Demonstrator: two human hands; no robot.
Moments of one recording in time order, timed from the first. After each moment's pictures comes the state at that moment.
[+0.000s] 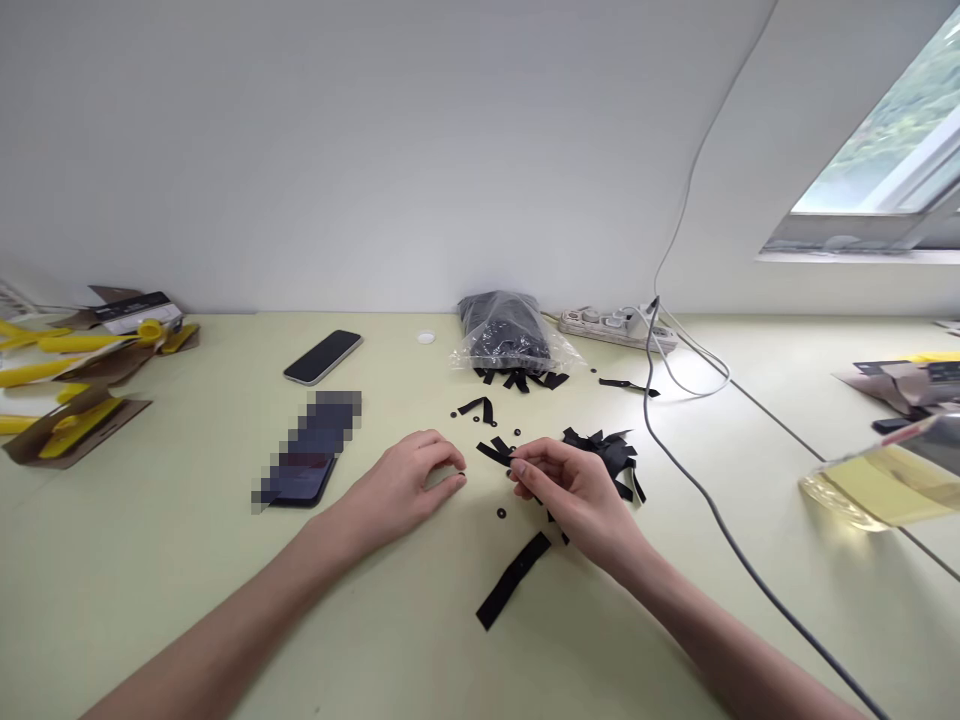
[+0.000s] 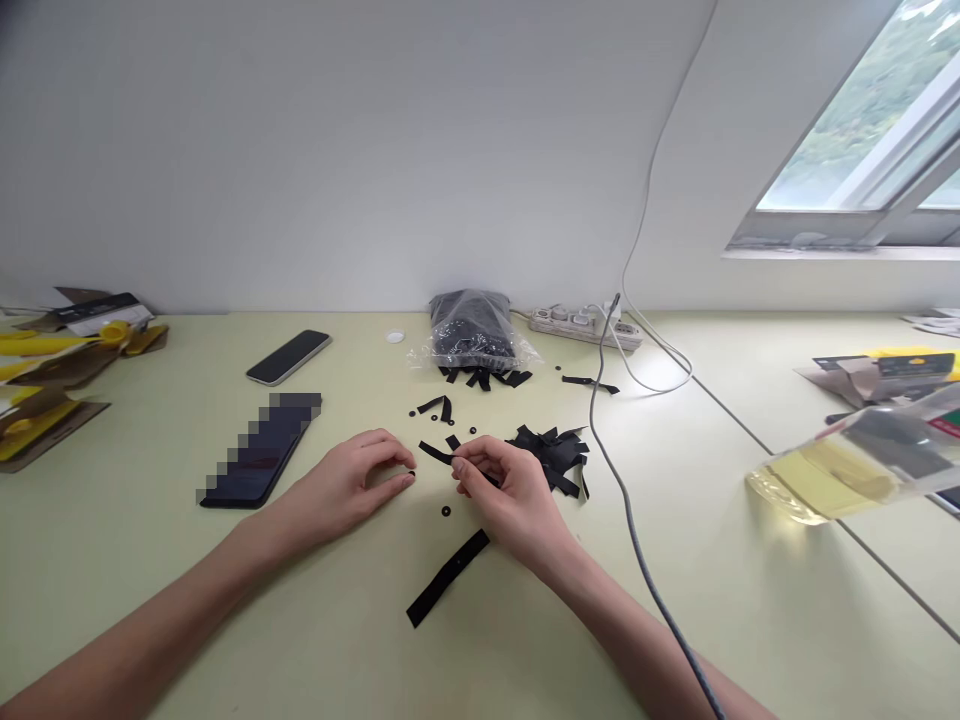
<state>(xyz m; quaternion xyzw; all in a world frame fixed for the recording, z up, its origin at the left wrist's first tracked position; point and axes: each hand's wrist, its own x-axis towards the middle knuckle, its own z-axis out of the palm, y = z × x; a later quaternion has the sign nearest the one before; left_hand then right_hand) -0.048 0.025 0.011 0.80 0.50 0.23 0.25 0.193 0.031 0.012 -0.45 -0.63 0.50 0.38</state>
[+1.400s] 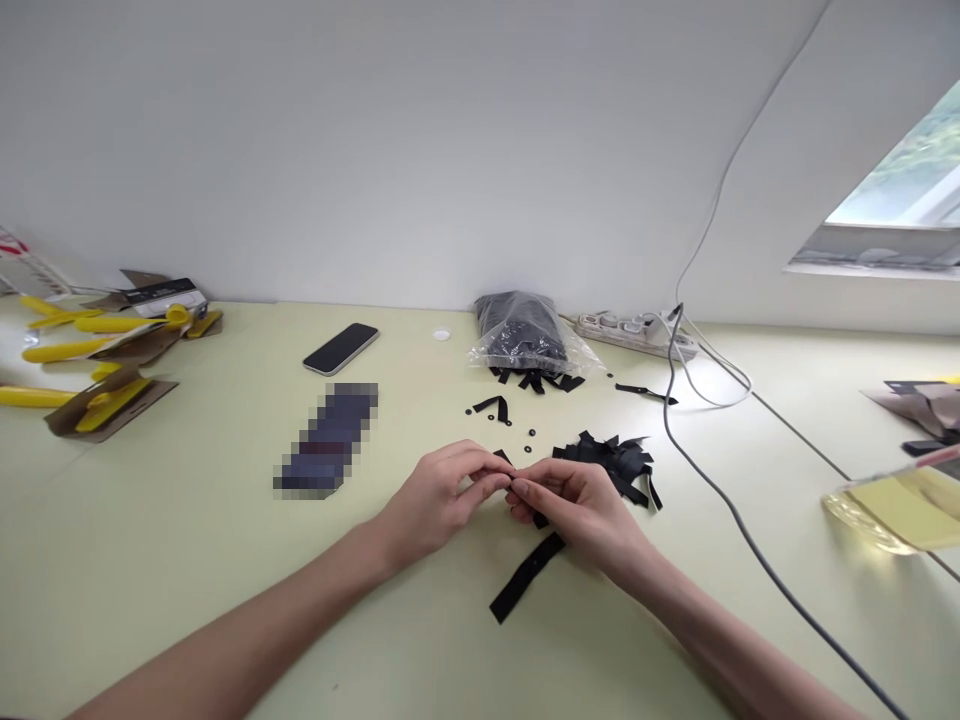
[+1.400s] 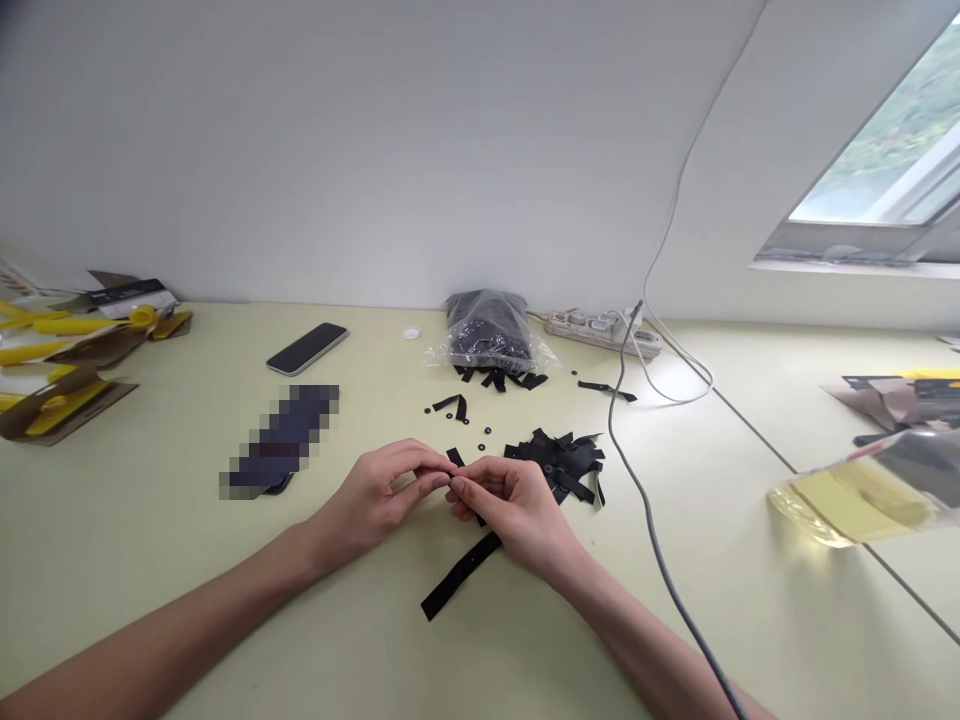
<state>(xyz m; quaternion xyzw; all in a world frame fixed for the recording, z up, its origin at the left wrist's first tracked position) -0.024 0.012 -0.003 0.78 0.42 0.38 0.28 0.192 0.031 -0.003 -0.39 -0.61 0.61 0.33</state>
